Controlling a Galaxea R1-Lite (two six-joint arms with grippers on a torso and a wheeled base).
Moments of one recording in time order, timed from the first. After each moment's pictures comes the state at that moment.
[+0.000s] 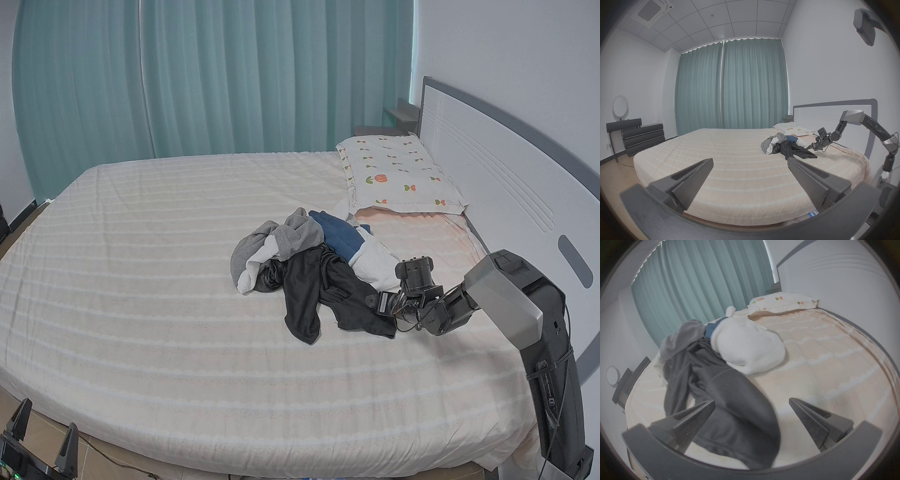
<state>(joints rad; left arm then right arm) 0.00 0.02 -0.02 0.01 0.00 0.01 0.32 2.63 -1.54 -0.49 -0.15 0.38</state>
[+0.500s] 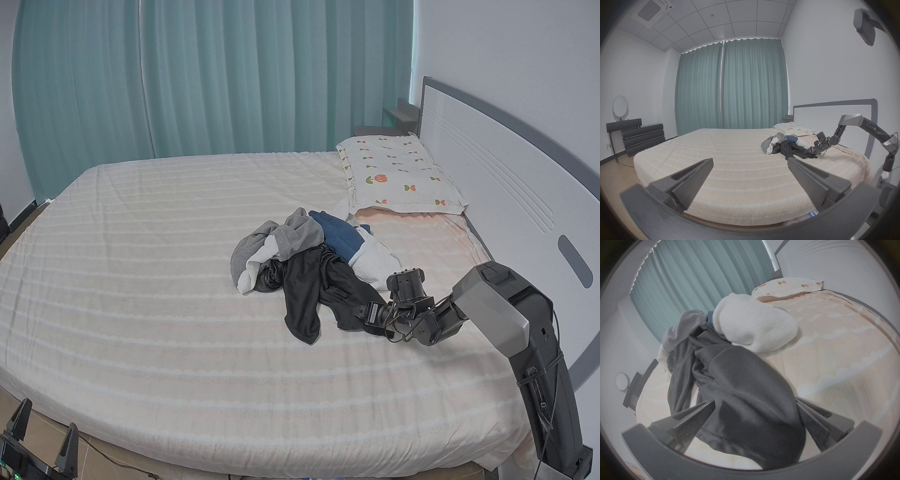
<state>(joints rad) 0.00 0.02 -0.02 0.01 0.00 0.01 0.33 2.70 -1.57 -0.50 -0.04 0.46</state>
